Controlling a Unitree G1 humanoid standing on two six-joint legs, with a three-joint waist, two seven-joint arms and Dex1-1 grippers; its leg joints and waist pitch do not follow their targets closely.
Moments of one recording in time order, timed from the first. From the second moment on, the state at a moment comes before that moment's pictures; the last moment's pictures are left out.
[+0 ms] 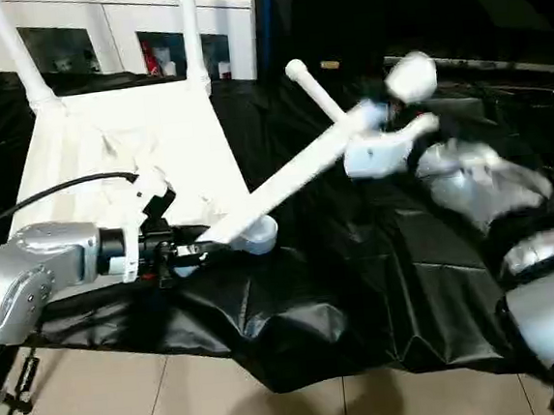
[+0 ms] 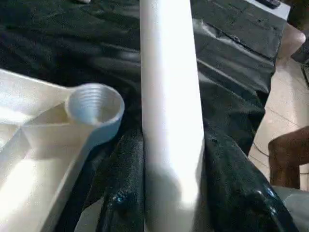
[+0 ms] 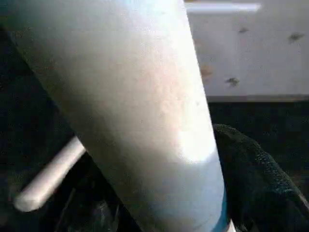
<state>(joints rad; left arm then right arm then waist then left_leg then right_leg) -0.51 0.55 -0.20 -0.06 -0.45 0.86 -0.92 -0.92 -0.65 0.44 1.11 -0.70 -0.68 -0.12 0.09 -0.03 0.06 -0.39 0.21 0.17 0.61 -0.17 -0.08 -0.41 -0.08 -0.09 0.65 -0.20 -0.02</state>
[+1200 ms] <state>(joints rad) -0.63 0.37 0.01 -0.07 -0.41 0.60 -0.64 -0.82 -0.41 -0.09 1.03 0.13 -0.23 0.48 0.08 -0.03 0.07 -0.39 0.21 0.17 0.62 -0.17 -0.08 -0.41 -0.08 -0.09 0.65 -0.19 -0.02</state>
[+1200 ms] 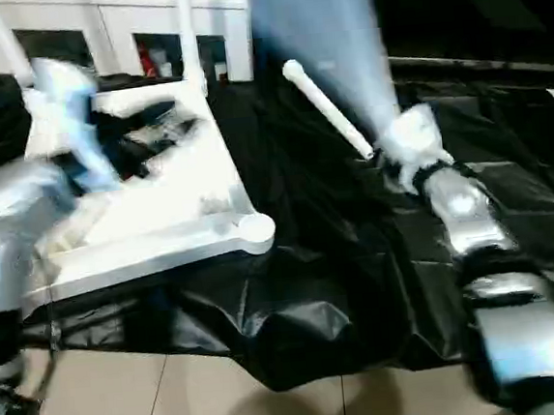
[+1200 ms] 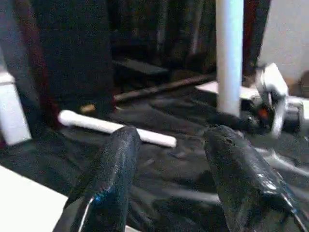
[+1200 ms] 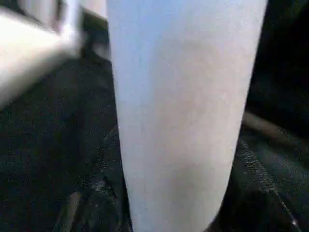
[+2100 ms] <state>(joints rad) -0.80 0.13 0.03 0.15 -0.57 0.77 -0.61 -0.70 -0.39 -0.06 0.33 0.75 0.83 0.97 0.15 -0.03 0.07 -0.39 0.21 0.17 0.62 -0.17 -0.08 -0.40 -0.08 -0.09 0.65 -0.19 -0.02</state>
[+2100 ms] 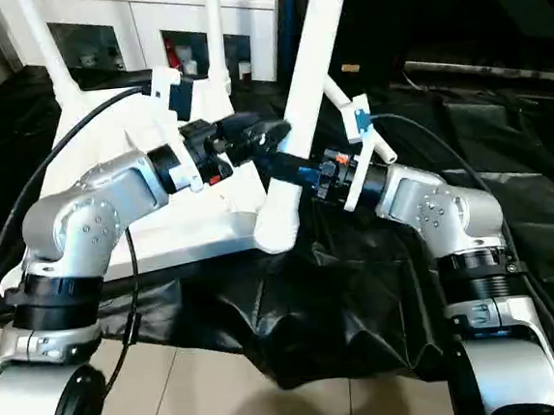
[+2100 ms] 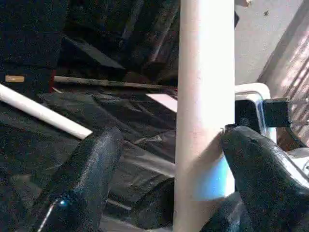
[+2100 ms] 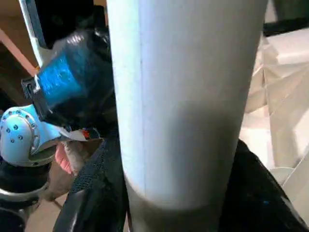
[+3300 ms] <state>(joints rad) -0.87 -0.05 0.10 0.22 -0.51 0.71 -0.29 -0.70 -0.23 0.07 0.19 0.45 0.75 0.54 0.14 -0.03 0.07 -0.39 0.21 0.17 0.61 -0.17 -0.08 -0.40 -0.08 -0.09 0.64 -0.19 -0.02</state>
